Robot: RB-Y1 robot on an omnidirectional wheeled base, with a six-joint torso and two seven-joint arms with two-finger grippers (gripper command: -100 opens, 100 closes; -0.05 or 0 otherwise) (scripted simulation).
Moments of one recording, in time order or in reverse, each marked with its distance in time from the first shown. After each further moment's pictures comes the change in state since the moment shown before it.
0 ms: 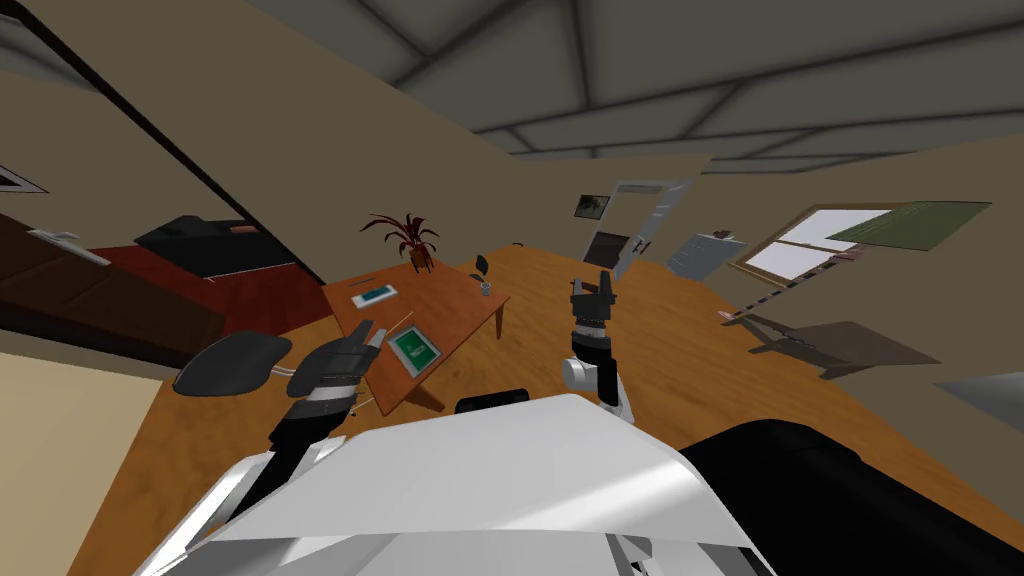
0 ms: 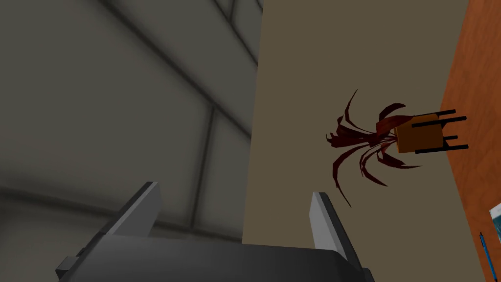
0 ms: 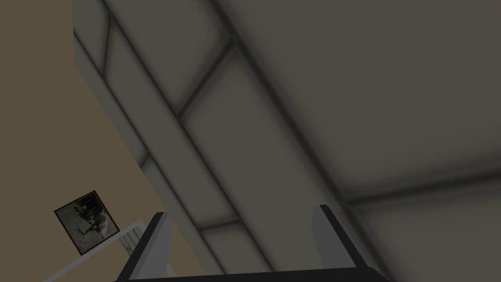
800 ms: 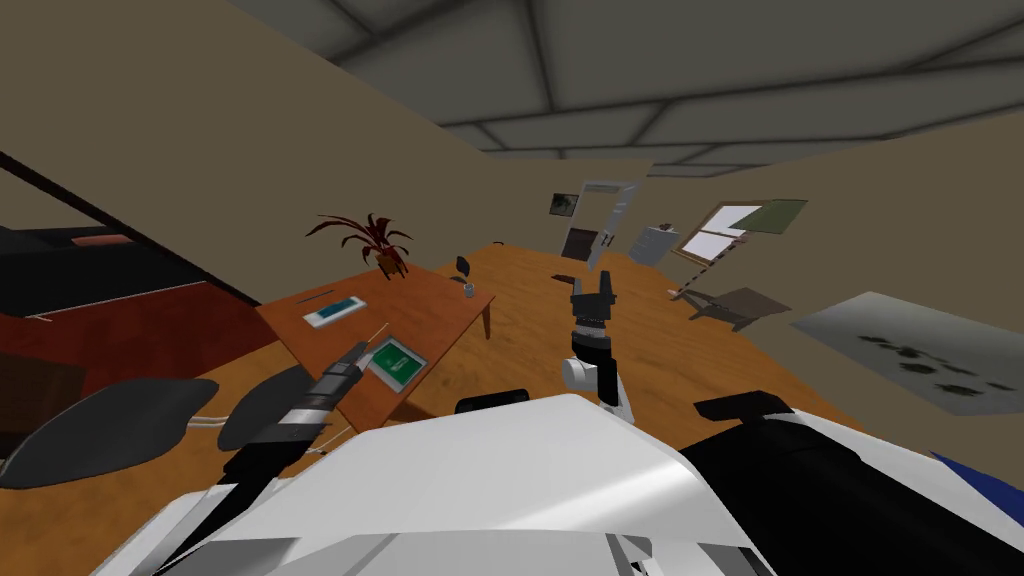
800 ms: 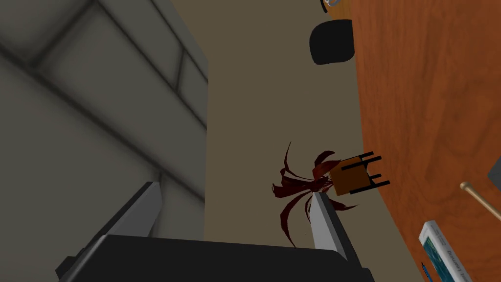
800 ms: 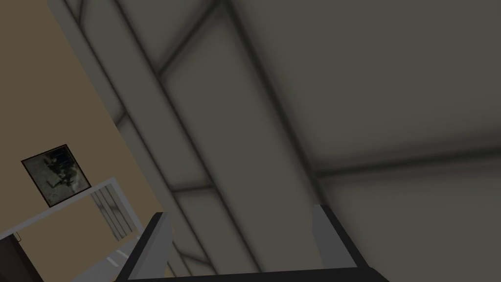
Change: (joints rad) left arm 0.037 0.131 0.071 0.207 -0.182 -0.021 0.197; right arm 0.000 0.000 0.000 0.000 0.000 0.000 0.000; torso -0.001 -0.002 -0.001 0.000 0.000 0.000
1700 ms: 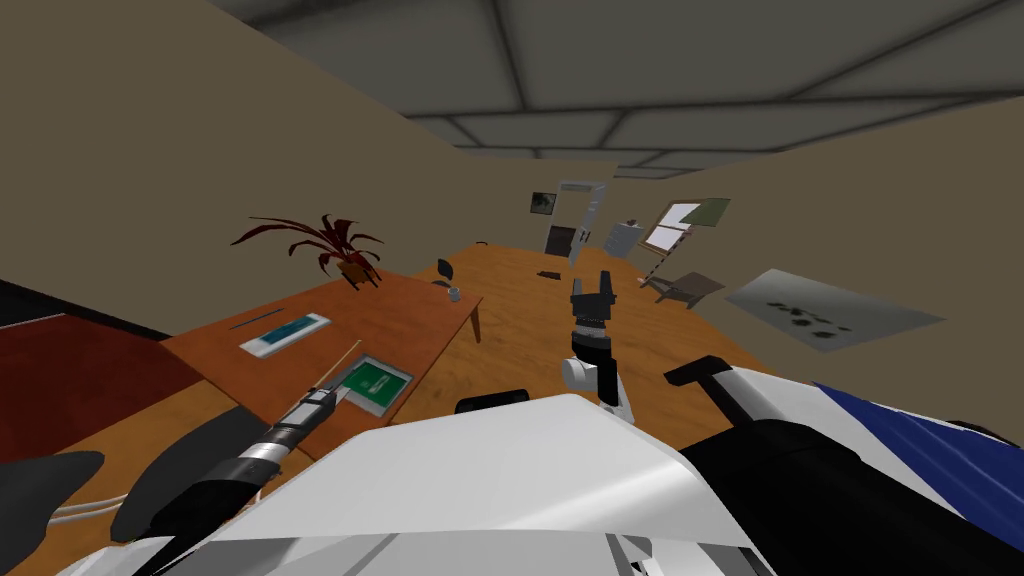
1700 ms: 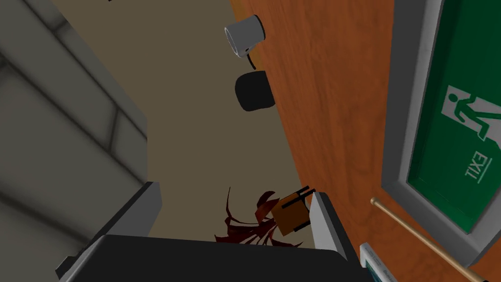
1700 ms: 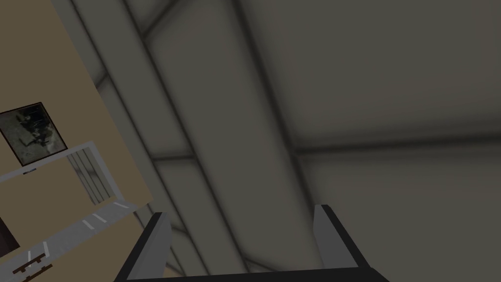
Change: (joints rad) left arm 0.031 0.116 0.044 0.226 -0.205 -0.028 0.209; right arm 0.000 0.000 0.000 0.000 0.000 0.000 0.000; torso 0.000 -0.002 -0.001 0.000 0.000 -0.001
